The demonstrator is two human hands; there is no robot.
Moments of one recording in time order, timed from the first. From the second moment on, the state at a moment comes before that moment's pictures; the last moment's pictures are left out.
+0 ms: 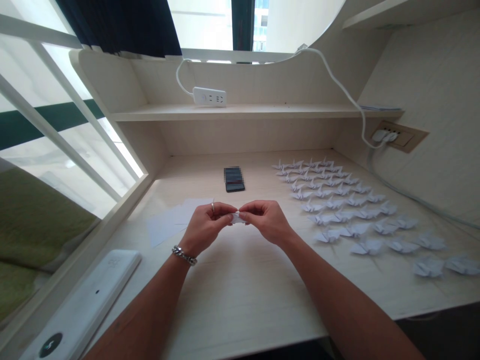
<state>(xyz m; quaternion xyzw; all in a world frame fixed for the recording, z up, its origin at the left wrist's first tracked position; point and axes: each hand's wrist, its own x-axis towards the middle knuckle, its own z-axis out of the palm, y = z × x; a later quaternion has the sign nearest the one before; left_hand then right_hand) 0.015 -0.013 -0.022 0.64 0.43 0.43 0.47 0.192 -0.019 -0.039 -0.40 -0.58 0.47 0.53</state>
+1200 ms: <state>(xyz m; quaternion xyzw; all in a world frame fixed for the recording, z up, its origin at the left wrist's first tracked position) 0.021 -0.011 -0.033 0.64 0.43 0.49 0.41 0.189 -0.023 -0.042 -0.45 -0.67 0.32 0.50</state>
